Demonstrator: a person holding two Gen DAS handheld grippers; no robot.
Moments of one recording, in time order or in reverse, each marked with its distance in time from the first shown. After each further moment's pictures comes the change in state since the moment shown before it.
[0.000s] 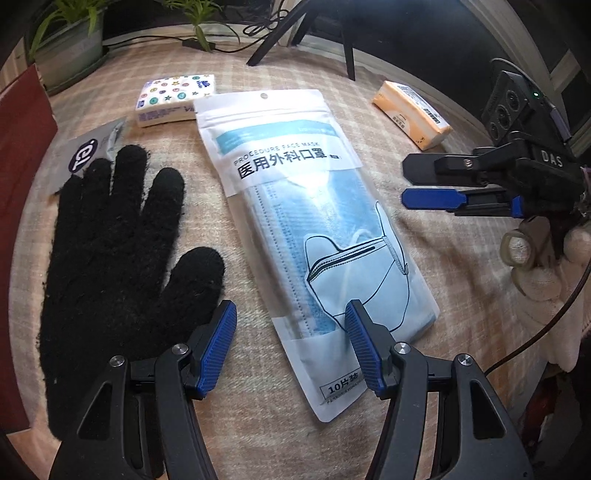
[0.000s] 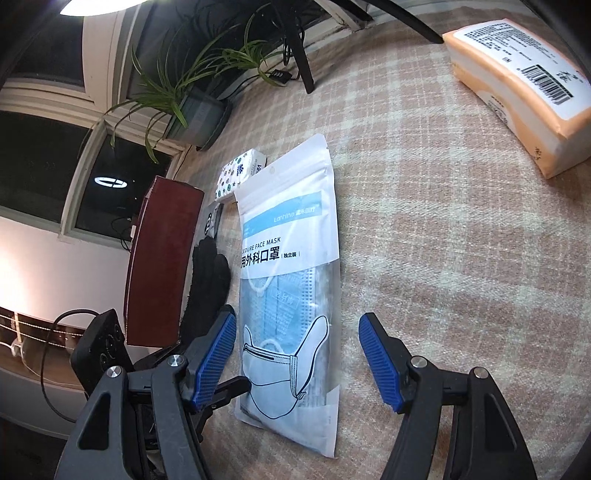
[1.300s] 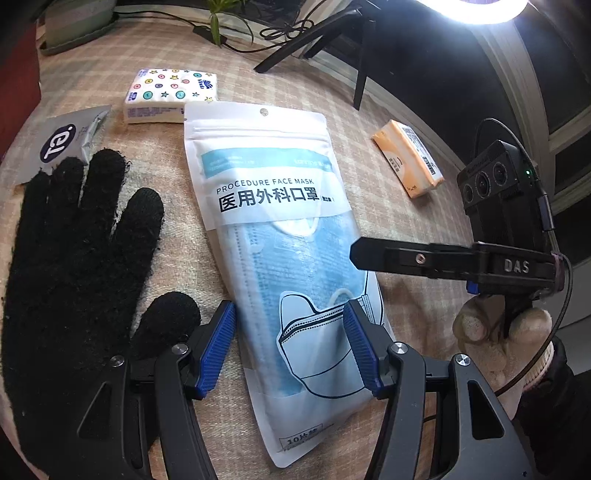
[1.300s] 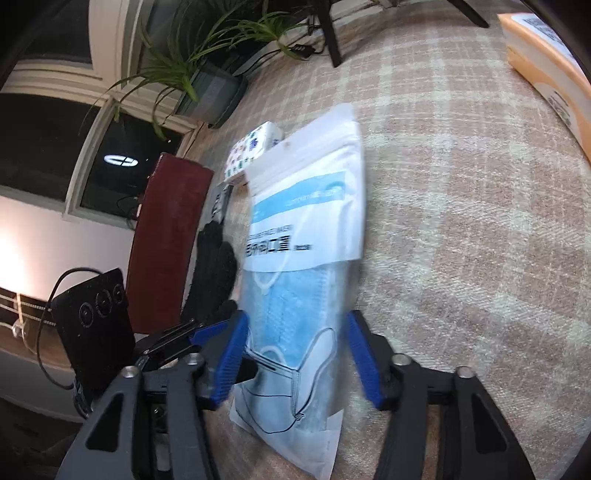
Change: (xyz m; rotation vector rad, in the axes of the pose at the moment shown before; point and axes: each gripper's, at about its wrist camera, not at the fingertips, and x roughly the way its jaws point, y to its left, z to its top) left arm 0.012 0.014 0.030 -0.162 -0.021 -0.170; right arm 0.037 0.006 0.009 -0.062 0.070 0.051
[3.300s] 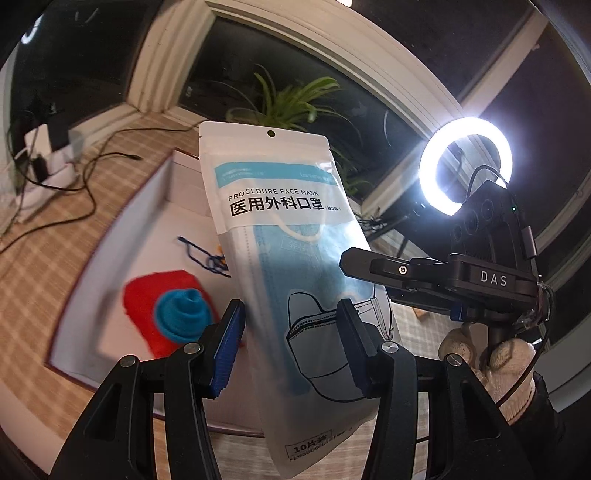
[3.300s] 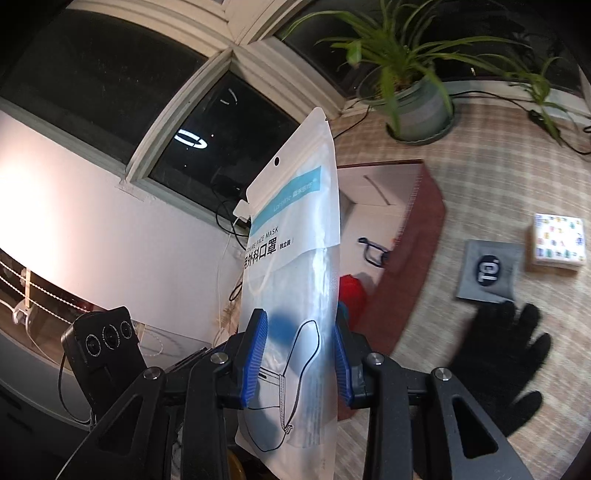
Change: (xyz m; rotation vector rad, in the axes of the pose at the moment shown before) left arm -0.282 0.169 -0.017 -0.140 -0.421 0.038; right arm 0.094 0.309 0.030 -0.207 -0.075 0.084
